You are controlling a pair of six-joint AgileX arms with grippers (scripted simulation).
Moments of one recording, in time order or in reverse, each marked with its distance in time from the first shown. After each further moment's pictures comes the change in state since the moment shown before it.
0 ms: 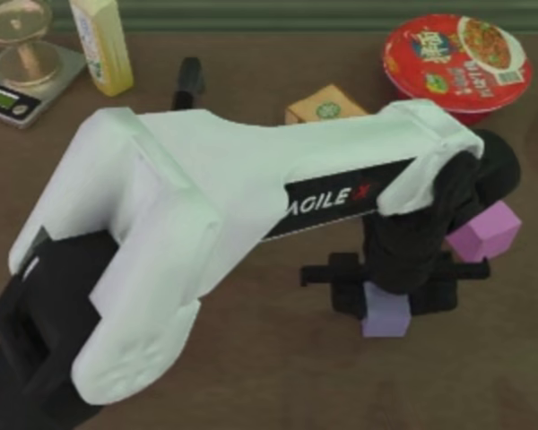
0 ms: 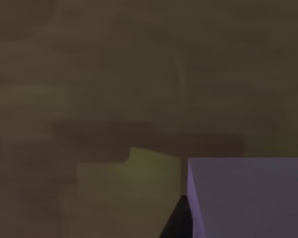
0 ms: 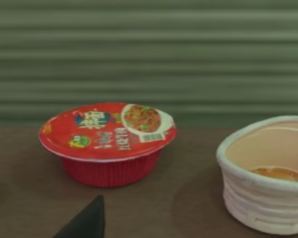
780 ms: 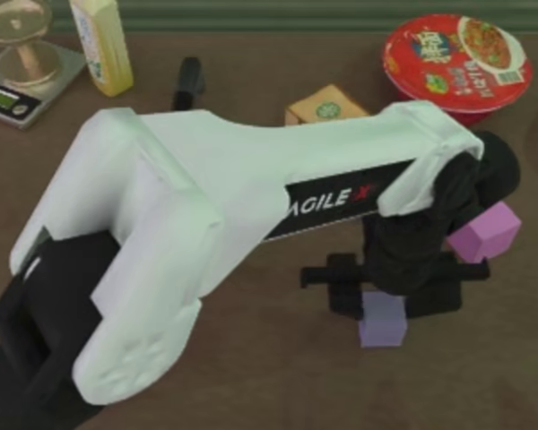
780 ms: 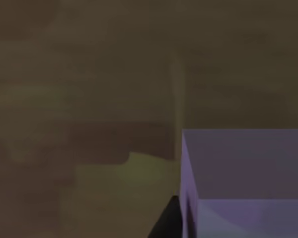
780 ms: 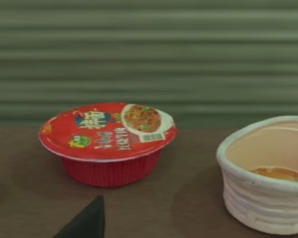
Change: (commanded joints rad) left arm 0.000 0.000 0.000 0.000 0.000 0.000; right arm 0.000 0.000 0.000 0.000 0.000 0.000
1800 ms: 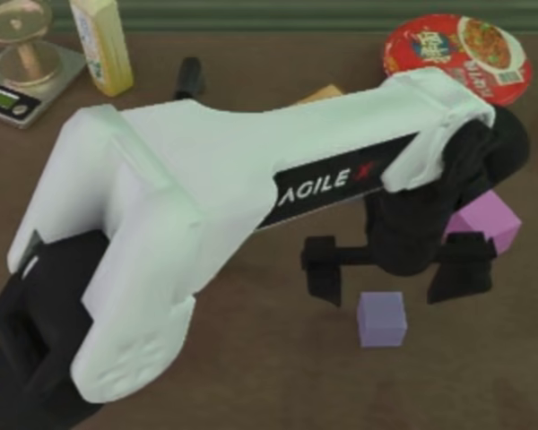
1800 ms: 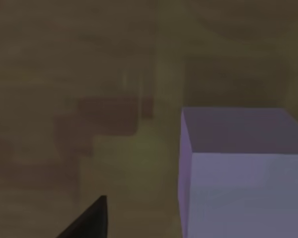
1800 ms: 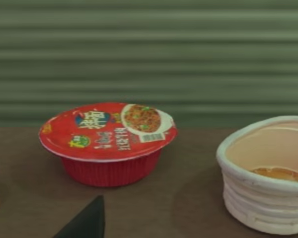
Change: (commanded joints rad) left arm 0.010 -0.008 0.106 -0.120 0.000 -0.009; right arm 0.000 0.000 0.000 0.000 0.000 0.000
